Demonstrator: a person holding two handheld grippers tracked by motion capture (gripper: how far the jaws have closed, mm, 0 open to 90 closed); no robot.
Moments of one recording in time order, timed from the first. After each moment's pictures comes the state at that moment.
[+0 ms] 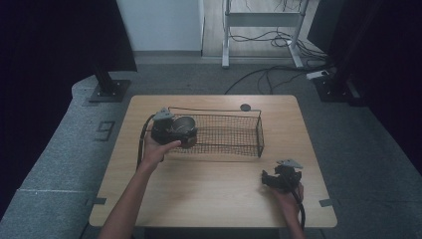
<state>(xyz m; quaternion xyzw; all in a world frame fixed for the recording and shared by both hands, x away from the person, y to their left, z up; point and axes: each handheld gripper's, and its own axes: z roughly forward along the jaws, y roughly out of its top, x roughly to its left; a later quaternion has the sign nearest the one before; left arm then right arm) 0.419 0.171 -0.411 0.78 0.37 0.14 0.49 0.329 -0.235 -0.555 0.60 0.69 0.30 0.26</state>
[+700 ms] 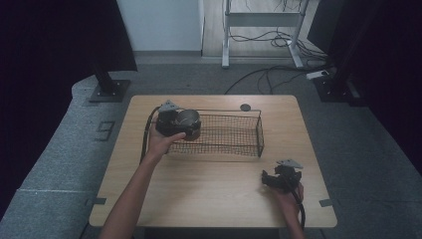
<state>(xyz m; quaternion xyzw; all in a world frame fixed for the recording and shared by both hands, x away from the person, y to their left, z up) 0.439 0.157 -0.400 0.78 0.37 0.14 0.48 0.329 -0.235 -0.555 0.60 0.69 0.30 0.26</state>
